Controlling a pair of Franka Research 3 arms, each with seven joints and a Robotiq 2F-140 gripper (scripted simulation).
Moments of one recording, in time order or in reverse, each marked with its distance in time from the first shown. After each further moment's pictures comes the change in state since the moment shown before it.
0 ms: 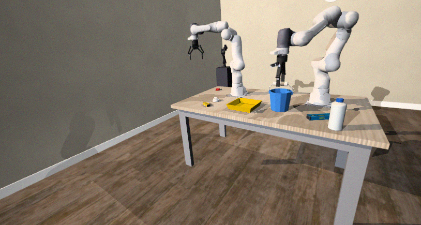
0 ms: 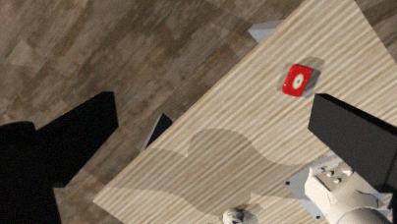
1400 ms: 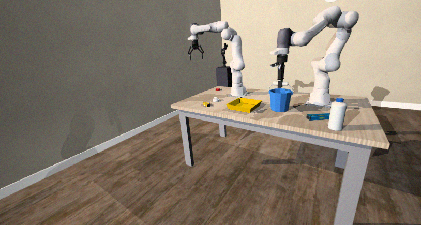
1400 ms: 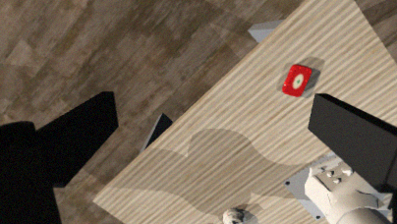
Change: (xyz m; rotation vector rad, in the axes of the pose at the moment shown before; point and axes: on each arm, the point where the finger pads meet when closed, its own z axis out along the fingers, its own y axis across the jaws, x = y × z) left arm 0.000 0.000 0.000 0.000 0.000 0.000; right arm 0.000 0.000 0.000 0.000 0.000 0.000
